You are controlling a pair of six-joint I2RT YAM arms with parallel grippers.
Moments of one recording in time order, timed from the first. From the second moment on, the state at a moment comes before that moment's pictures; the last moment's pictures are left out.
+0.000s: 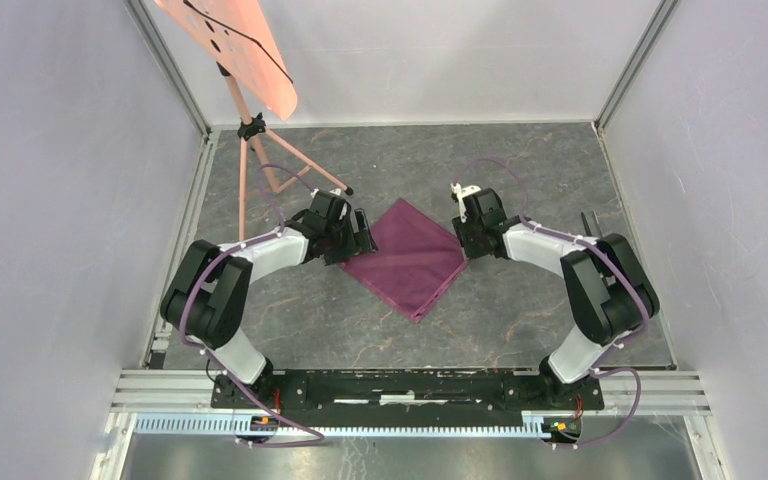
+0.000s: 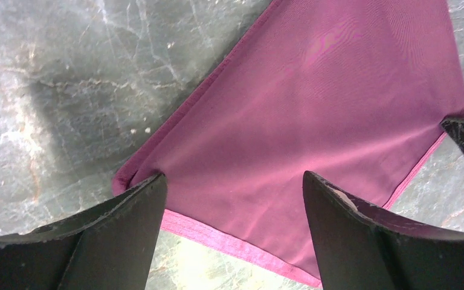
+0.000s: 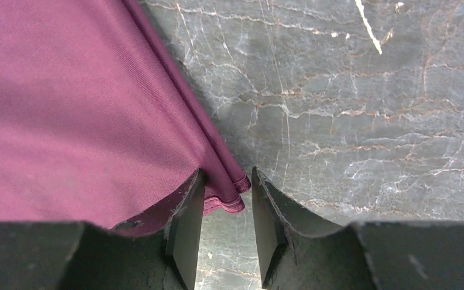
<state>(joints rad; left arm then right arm) -0.46 1.63 0.87 -0.16 0.10 -0.65 0.43 1.68 0.91 -0.22 0.10 0.05</state>
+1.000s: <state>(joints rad) -0.46 0.49 0.71 -0.60 -0.13 -0.70 1.02 1.66 1.12 -0.64 -0.06 0.04</state>
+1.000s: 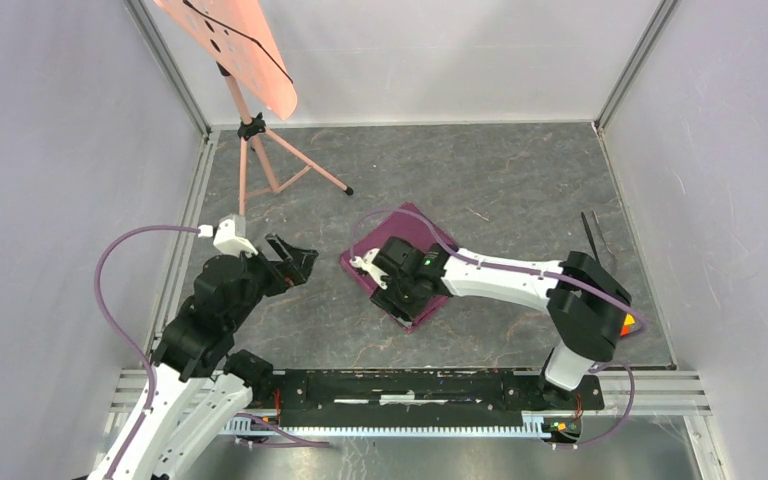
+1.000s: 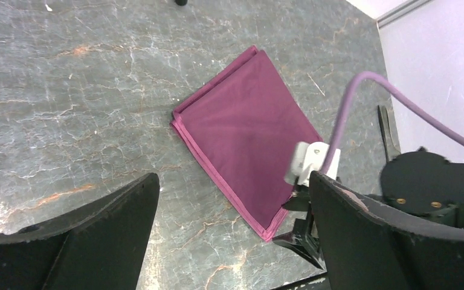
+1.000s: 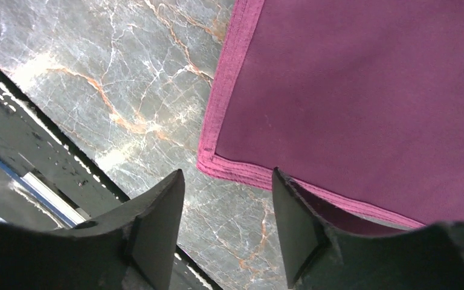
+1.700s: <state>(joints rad) -0.46 0.44 0.71 -0.68 -0.17 -0.71 1.08 1.87 1.23 -0.70 0.00 0.05</state>
